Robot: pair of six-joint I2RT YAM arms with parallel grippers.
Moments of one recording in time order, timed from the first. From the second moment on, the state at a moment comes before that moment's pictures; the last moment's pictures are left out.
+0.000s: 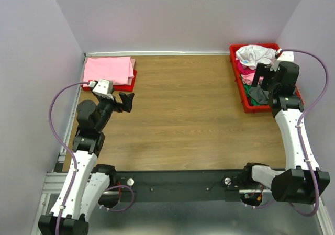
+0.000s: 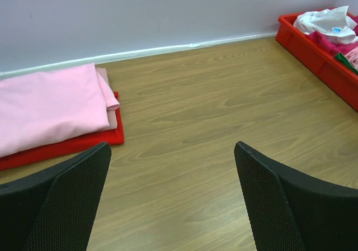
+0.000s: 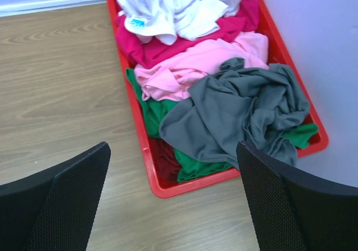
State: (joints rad) left arm -0.13 0.67 0.65 0.01 0.24 -0.10; right arm -0.11 1.14 1.11 -0.36 0.13 -0.04
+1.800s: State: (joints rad) left arm -0.13 0.66 0.64 0.04 0.23 -0.10; right arm -0.33 1.85 1.63 -0.63 -0.16 -0.25
